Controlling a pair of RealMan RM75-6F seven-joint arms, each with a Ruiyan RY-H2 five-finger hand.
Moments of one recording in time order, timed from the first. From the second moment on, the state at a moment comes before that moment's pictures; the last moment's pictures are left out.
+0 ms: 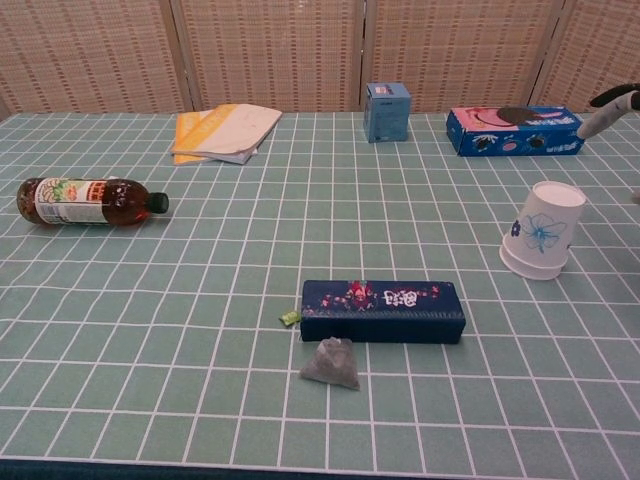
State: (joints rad) left arm -0.08 -1.21 0.00 -1.61 1.59 1.54 0.31; right arm 0.50 -1.03 0.15 -1.77 -1.16 0.91 -0.14
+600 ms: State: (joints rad) left arm -0.07 -1.20 0.00 -1.62 1.60 1.55 0.30; right arm 0.56 -1.08 0.14 -1.73 -1.08 0.87 -0.18
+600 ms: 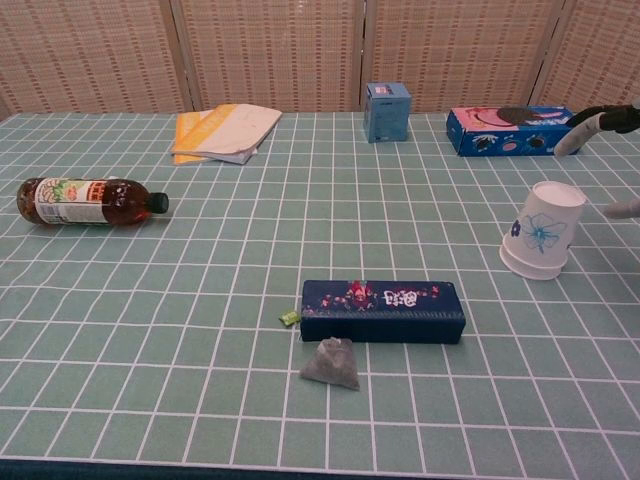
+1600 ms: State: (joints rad) left arm -0.07 -1.20 0.00 -1.61 1.60 1.54 0.30; right arm 0.61 -1.14 0.13 -1.66 -1.03 0.84 -0.18
